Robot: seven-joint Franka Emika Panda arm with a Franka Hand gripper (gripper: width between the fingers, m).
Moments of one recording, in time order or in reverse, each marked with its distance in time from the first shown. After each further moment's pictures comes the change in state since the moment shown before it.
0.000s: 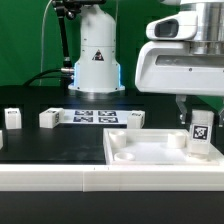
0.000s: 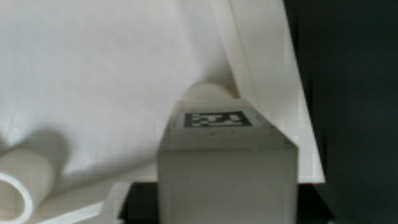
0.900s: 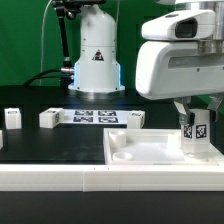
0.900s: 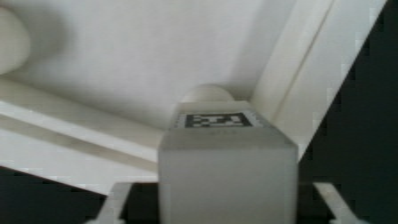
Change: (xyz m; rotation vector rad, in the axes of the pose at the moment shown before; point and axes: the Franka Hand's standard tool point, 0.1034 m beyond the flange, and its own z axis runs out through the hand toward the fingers) arm 0.000 0.005 -0.001 0.020 0.004 -0.790
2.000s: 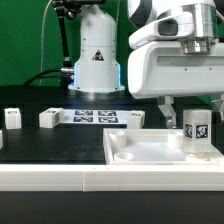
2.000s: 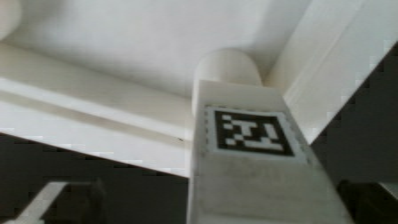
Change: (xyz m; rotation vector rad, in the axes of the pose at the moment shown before) arm -0.008 0.001 0.007 -0.034 0.217 -0.018
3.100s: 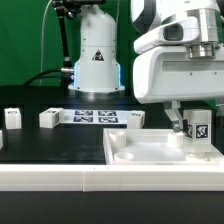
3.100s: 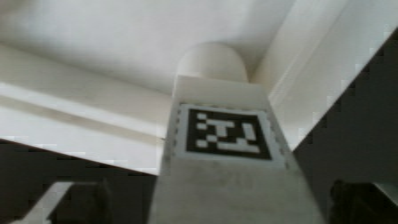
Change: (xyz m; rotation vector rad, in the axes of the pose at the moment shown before) arm 0.007 -0.006 0.005 -0.011 0.103 -0.004
